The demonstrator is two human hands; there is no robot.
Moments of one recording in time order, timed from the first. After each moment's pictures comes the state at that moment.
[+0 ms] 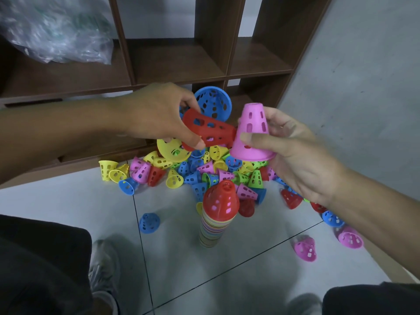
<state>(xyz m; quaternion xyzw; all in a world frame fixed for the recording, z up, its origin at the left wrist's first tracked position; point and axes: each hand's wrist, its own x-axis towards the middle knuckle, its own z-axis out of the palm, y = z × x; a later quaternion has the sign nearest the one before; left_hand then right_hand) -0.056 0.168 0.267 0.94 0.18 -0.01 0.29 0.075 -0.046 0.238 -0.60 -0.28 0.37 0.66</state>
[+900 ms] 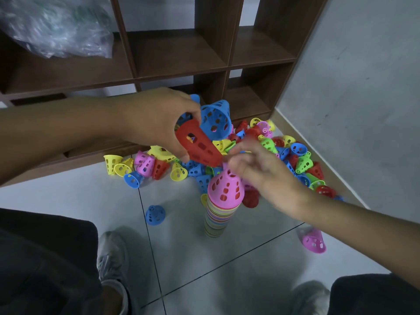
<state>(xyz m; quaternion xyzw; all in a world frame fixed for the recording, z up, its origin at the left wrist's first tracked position) -0.071 0.177 0.252 0.99 0.07 -0.05 0.09 0.045 -0.058 0.184 -0.72 -0.38 0.34 0.48</state>
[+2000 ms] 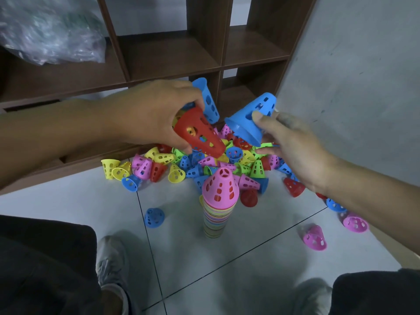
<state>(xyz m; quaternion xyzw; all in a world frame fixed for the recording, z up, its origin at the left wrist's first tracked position) -0.060 0.167 0.257 1.00 0.02 0.03 0.07 0.087 -0.058 0.220 -0.75 -0.27 0.28 0.54</state>
